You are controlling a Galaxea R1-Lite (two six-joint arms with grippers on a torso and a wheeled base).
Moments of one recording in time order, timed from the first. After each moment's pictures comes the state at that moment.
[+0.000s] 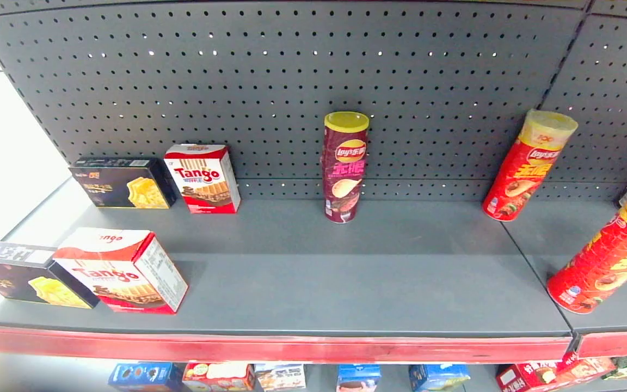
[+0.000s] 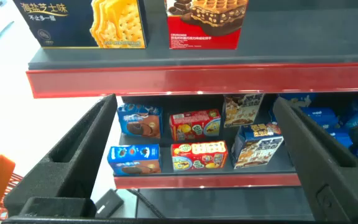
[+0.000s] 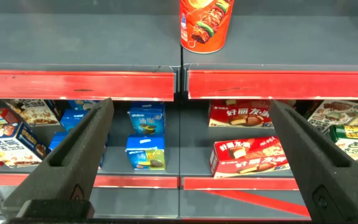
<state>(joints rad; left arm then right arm) 0.00 0.00 0.00 0.00 -0.02 0.01 0.00 0.01 0.00 0.00 0.00 0.00</state>
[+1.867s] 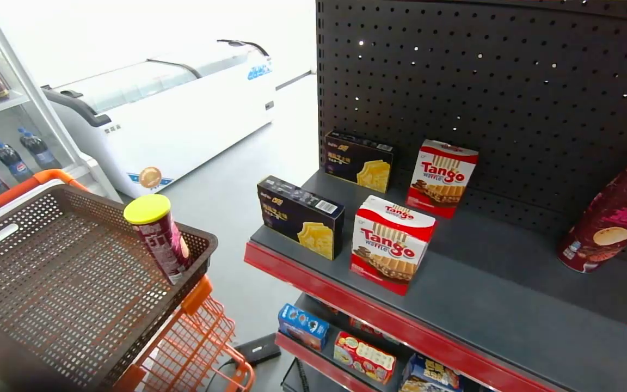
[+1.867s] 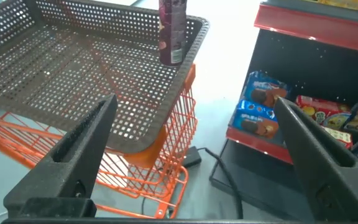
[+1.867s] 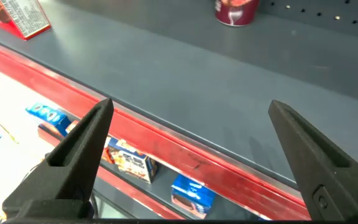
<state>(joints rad) 0.00 0.00 0.00 0.00 -0.03 0.01 0.00 0.01 0.00 0.00 0.00 0.00</state>
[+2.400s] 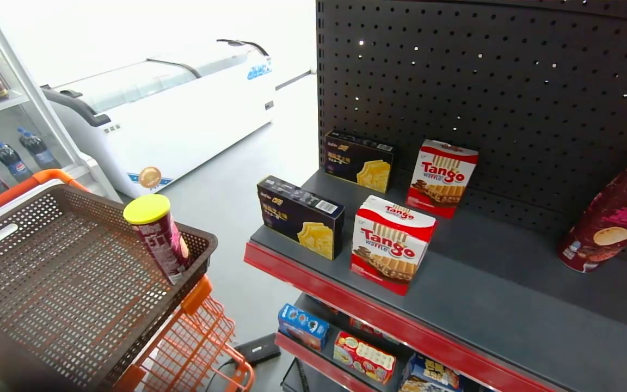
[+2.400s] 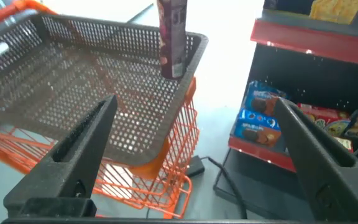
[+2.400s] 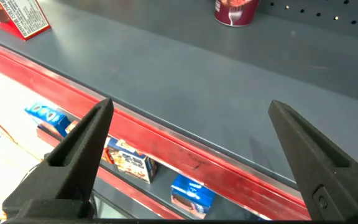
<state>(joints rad) 0.00 0.01 -0.06 0.02 -0.03 0.04 0.00 0.01 0.00 0.00 0.00 0.00</state>
